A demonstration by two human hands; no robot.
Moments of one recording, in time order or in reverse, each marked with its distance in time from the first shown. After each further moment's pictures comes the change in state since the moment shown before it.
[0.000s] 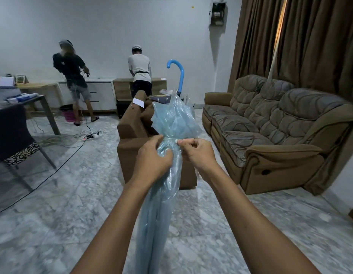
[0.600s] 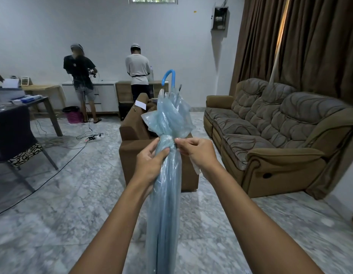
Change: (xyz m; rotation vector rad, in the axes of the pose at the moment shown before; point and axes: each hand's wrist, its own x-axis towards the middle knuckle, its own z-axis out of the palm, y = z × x) left_hand -0.005 -0.010 0.000 -0.835 -0.080 -0.246; right_hand -0.003 -0.015 0.002 0.007 -0.071 -0.002
